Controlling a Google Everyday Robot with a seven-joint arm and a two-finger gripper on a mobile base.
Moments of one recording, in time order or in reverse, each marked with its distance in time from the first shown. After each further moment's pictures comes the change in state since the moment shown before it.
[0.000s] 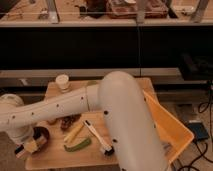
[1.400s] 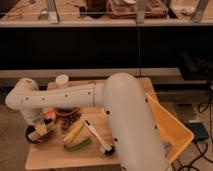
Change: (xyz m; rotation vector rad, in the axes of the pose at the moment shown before) arm 0.074 -0.059 -0.005 -0.001 0.020 0.133
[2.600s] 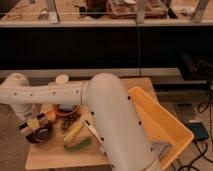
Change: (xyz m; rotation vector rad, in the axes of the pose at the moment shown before) arm -0.034 -0.032 -0.007 0.015 0.008 -0.061
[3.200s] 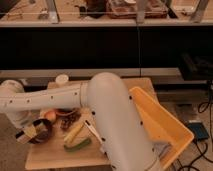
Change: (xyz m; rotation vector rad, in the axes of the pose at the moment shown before) arm -0.019 0.028 0.005 -0.016 -0.006 -0.051
